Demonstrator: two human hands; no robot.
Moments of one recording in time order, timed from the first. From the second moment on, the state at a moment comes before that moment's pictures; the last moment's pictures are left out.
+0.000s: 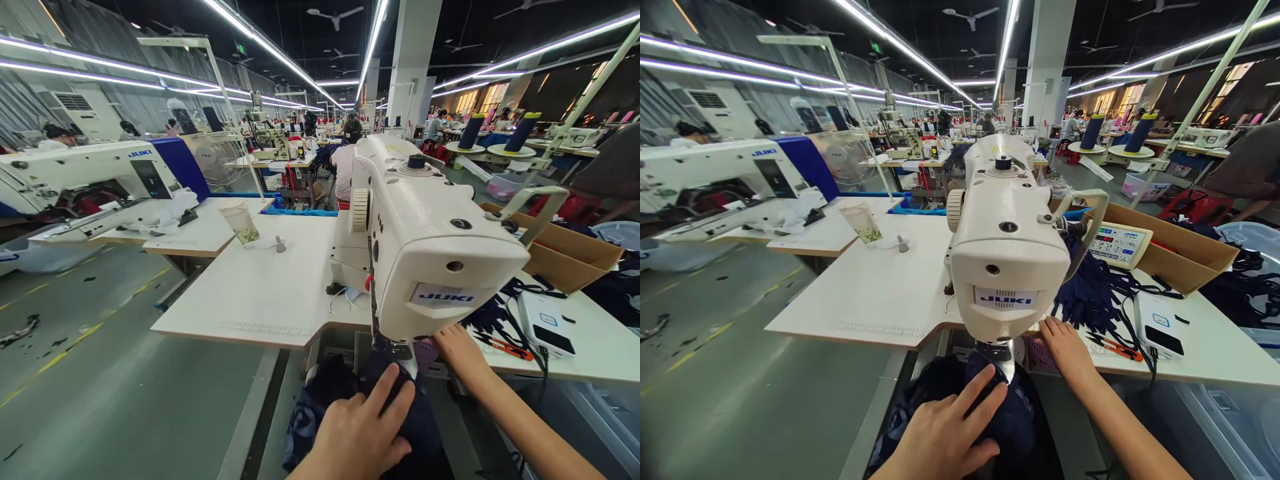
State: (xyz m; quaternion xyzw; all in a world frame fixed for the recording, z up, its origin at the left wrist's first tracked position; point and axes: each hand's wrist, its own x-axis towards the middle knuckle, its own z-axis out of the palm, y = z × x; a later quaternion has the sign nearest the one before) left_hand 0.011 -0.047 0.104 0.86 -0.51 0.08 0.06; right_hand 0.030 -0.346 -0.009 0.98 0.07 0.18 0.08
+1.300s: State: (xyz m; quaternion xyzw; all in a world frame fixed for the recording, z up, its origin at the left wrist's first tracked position) left_hand -0.001 -0.053 0.092 0.84 -0.50 0.21 0.04; right_hand -0.048 -0.221 0.088 0.93 0.02 0.27 -0.23
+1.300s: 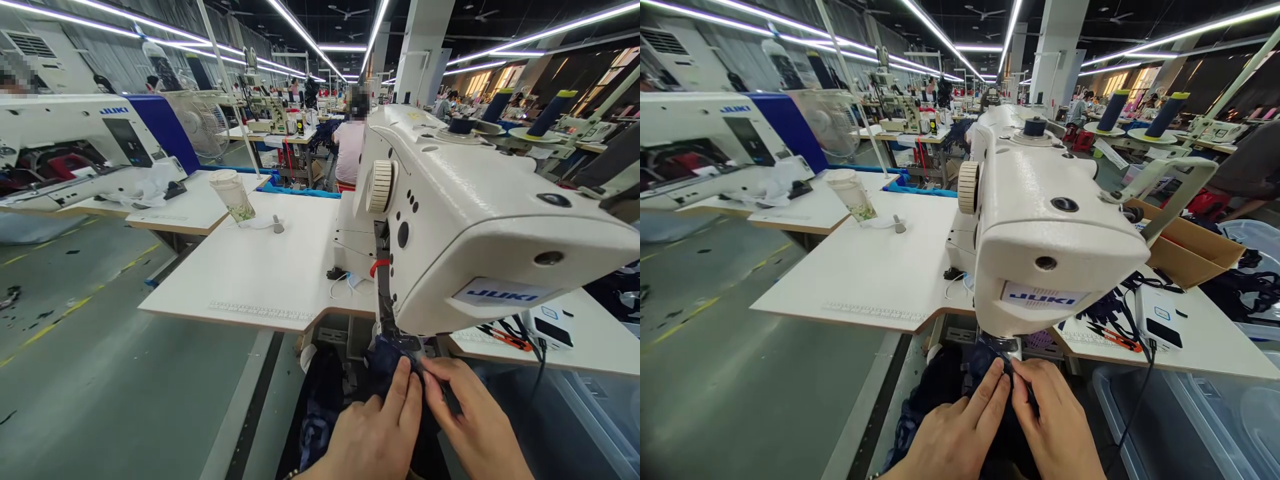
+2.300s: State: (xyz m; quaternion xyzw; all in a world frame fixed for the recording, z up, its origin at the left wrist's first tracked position) left_hand -0.010 -0.057 0.095 0.85 -0.48 0.22 0.01; right_hand -0.048 -0.227 0.104 0.94 0.06 0.24 -0.22
